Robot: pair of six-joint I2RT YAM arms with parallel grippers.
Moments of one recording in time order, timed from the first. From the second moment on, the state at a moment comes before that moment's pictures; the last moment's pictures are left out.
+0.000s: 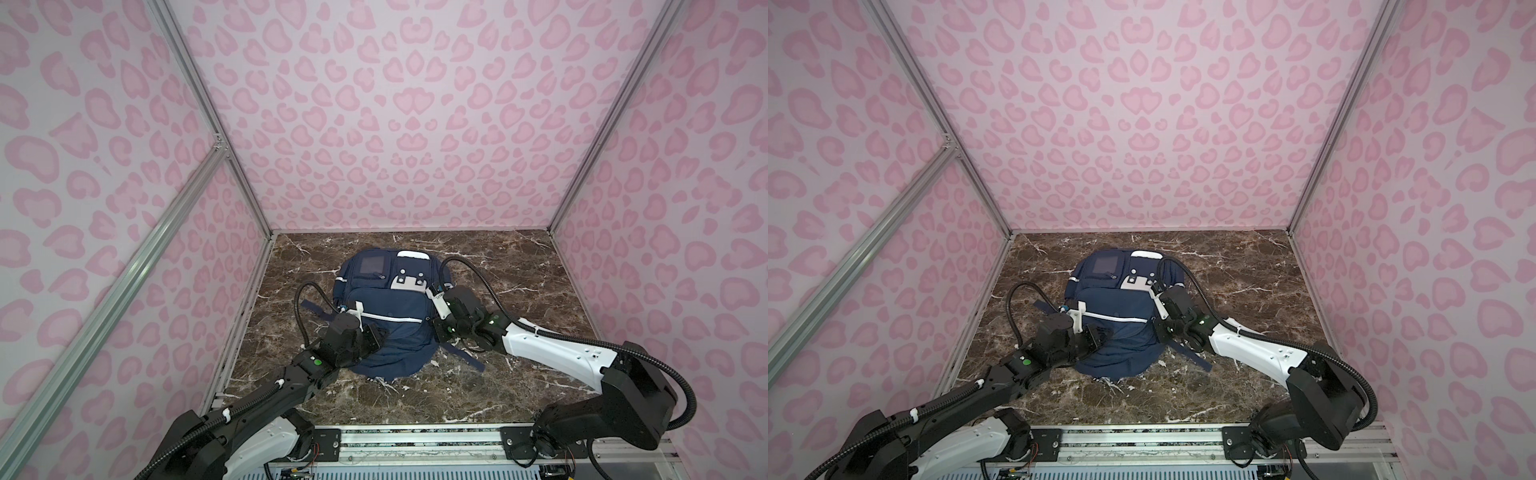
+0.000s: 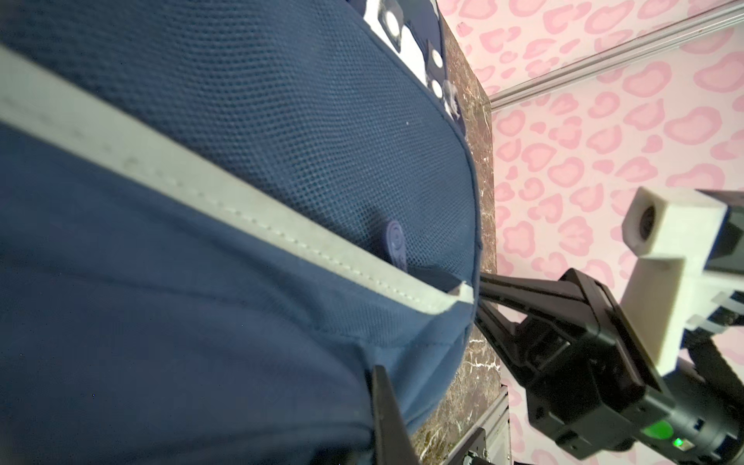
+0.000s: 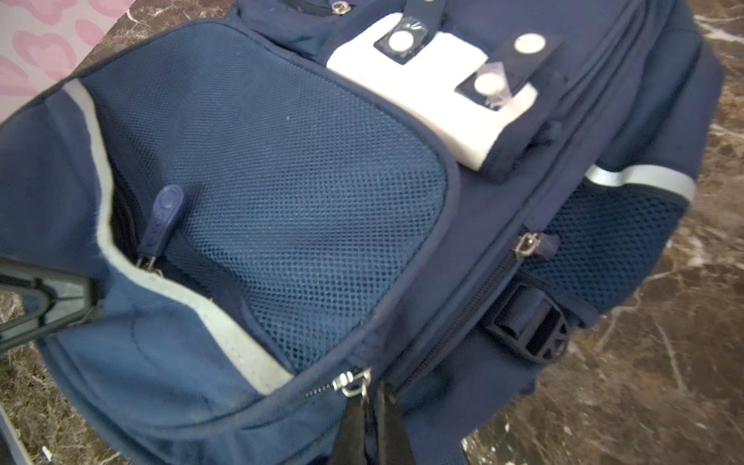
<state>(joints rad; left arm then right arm) -0.67 1.02 0.46 0.00 0.14 -1.05 0.73 1.43 0.88 -0.30 -0.01 0.25</state>
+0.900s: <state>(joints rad) -0.16 1.00 0.30 0.35 -0.60 -0.16 0.21 1.26 0.45 0.34 0.54 0.06</state>
